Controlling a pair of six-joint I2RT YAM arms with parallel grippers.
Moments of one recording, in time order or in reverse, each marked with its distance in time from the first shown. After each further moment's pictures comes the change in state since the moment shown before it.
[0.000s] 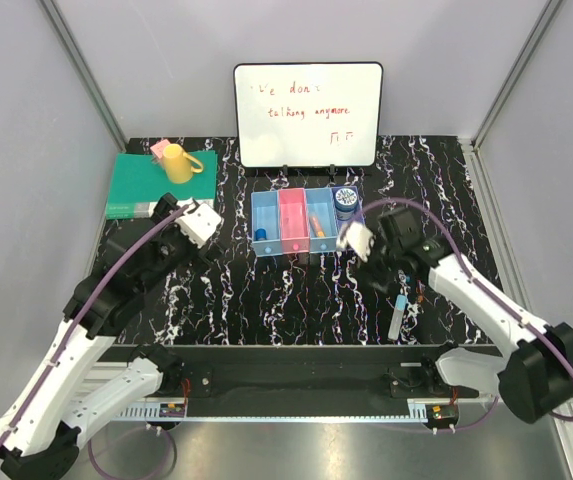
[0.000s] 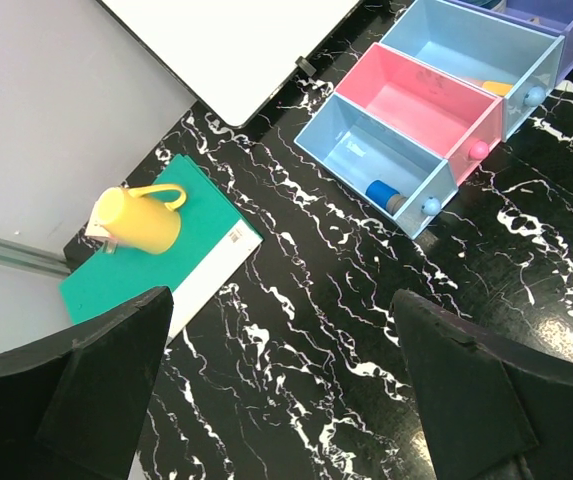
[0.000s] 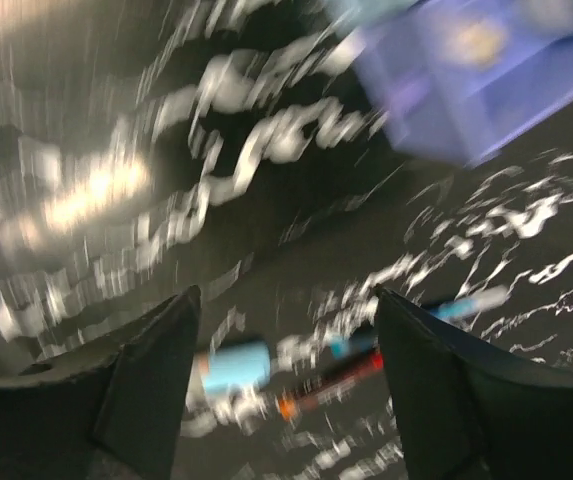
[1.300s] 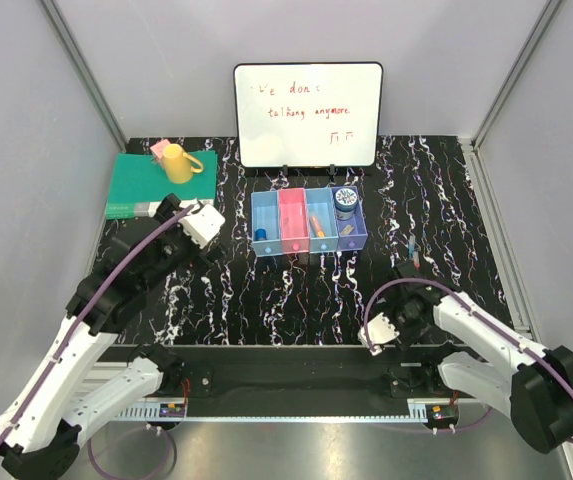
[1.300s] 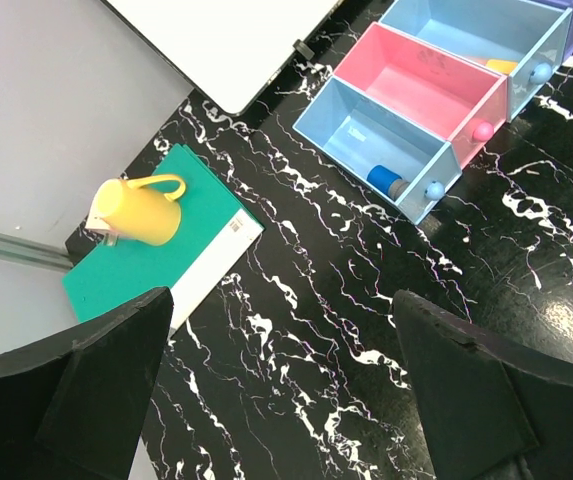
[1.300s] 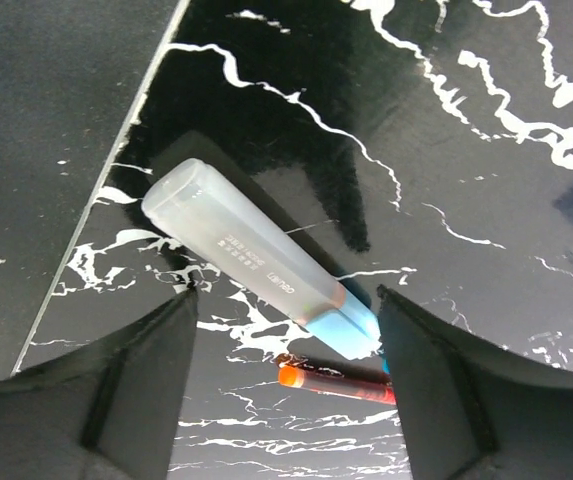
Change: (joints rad) left arm 0.000 0.010 0.001 -0.026 -0.010 0.023; right arm 0.000 -0.196 -0.448 -0.198 0.081 -1.132
